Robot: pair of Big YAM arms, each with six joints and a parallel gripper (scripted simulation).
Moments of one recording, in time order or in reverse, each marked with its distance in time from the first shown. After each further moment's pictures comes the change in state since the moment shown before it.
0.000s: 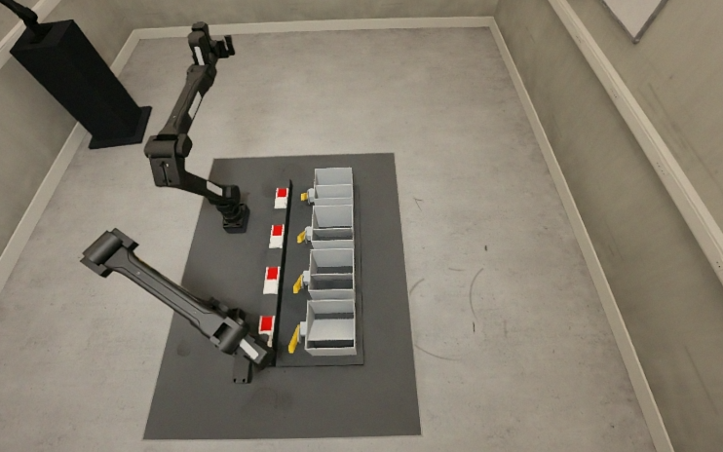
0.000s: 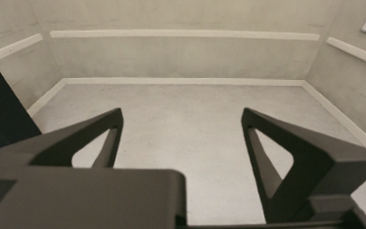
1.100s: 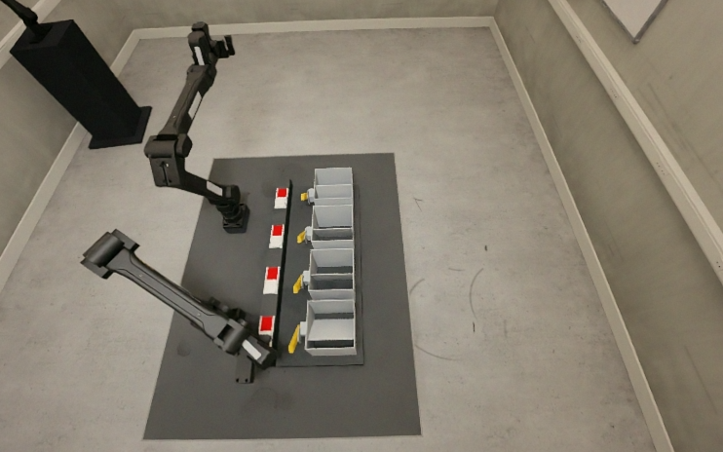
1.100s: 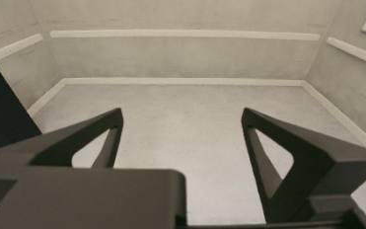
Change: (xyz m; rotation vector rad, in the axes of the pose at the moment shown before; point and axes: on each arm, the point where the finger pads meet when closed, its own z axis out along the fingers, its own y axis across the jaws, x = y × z) left arm 0.000 0.000 0.000 0.000 0.000 0.000; right arm 0.001 0.001 0.018 0.001 0.000 0.000
